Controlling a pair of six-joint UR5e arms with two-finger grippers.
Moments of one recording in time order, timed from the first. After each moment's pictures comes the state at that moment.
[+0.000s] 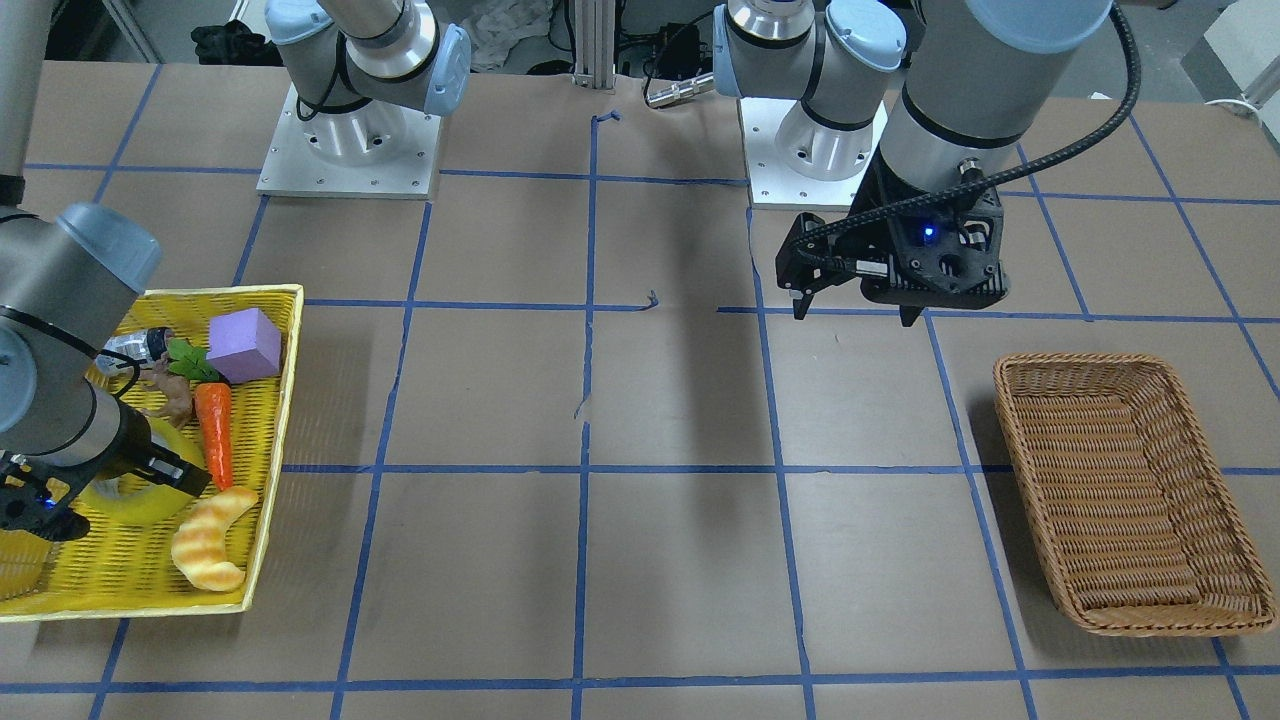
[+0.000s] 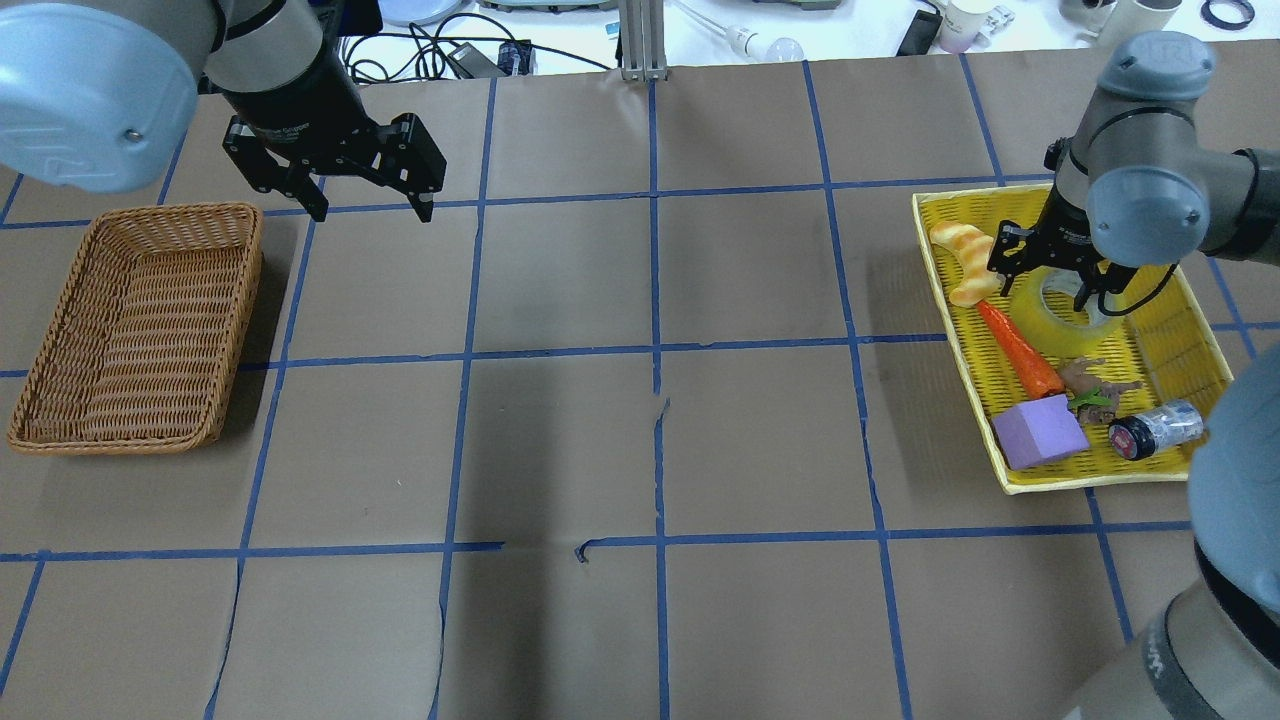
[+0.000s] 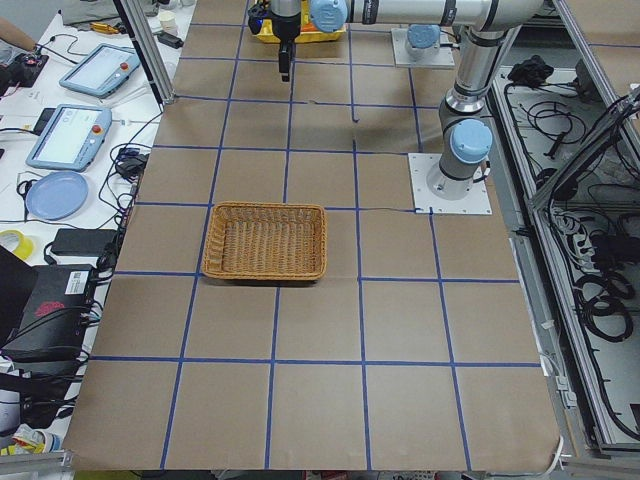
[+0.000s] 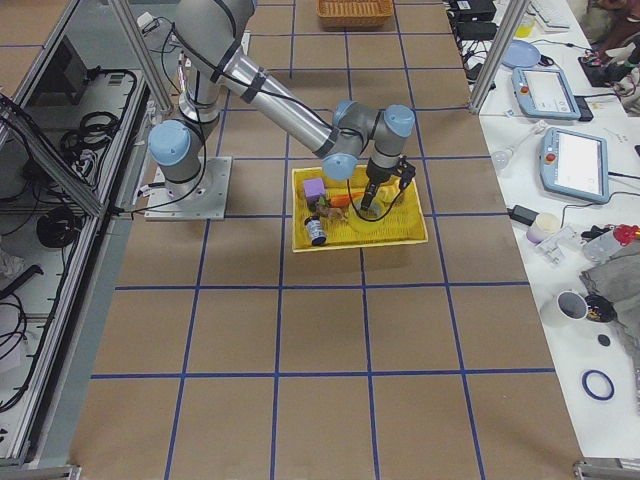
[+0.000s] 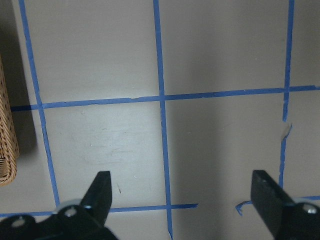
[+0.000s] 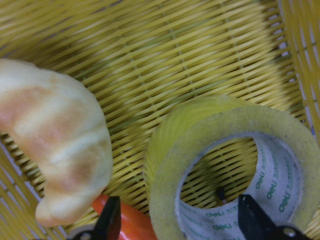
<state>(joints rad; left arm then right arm) -1.60 -1.67 -1.50 -1.51 1.58 0.02 1.25 -1.12 1.73 -2.09 -1.72 0.09</state>
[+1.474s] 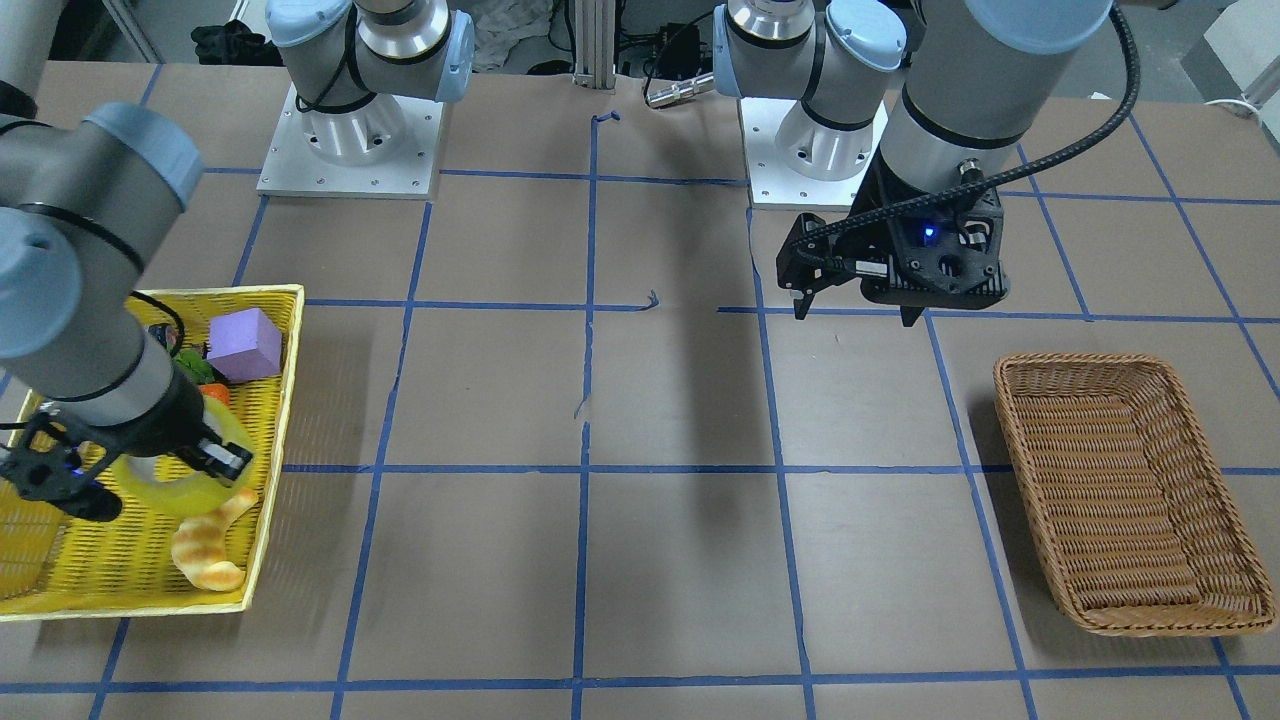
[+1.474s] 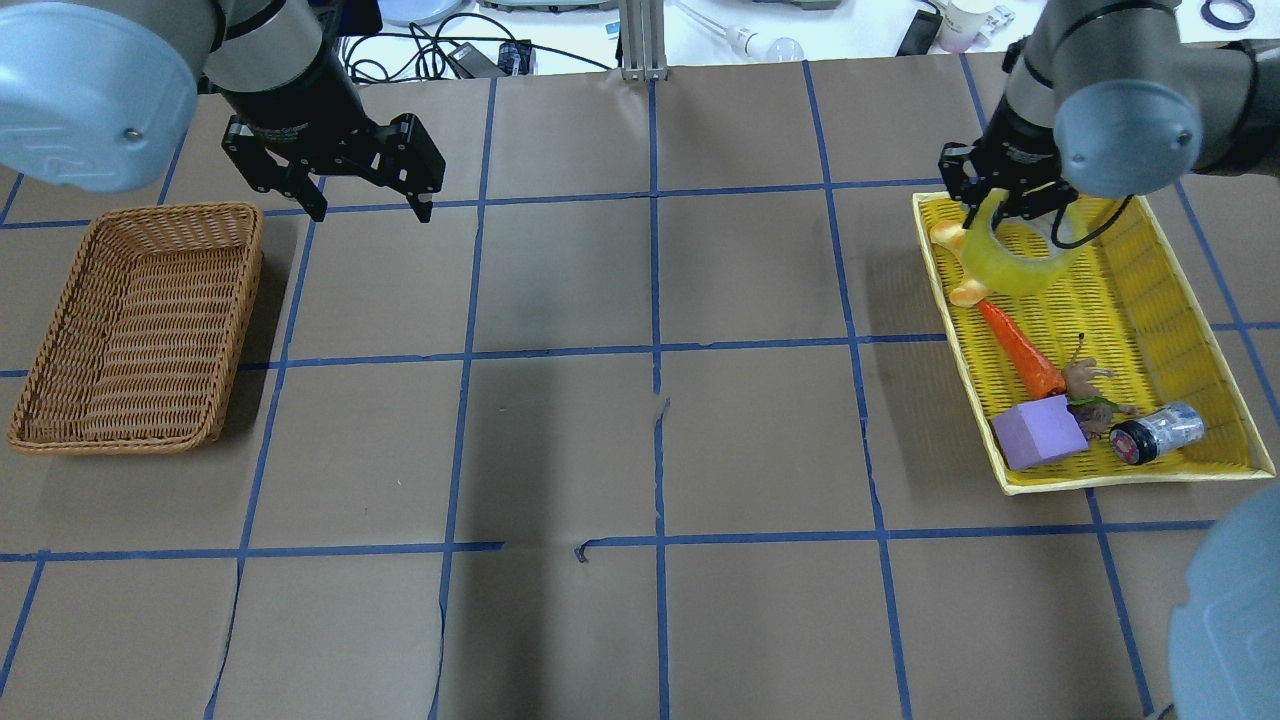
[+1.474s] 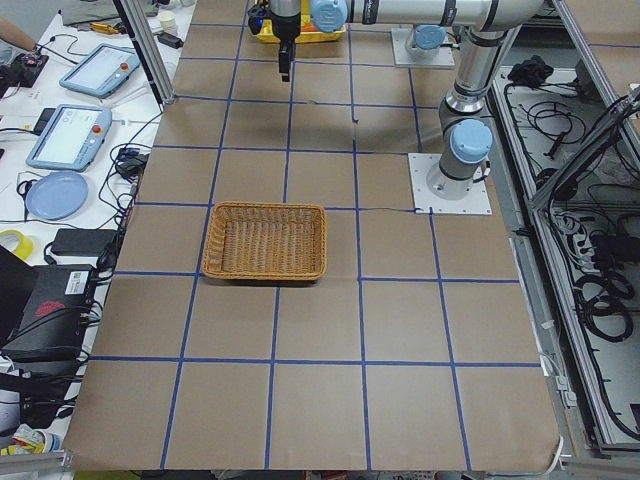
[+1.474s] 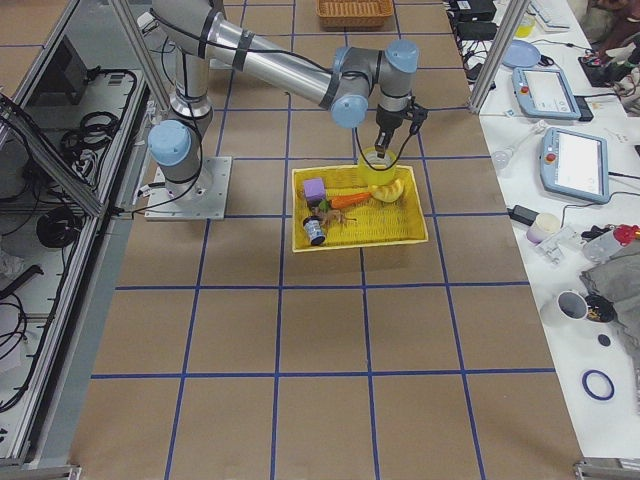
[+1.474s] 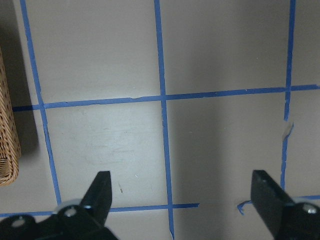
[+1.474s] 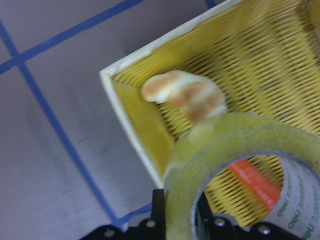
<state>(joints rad) -1.60 -1.67 -1.50 -1.52 1.58 0.02 1.46 -1.24 1.62 -1.97 -1.60 0.38</state>
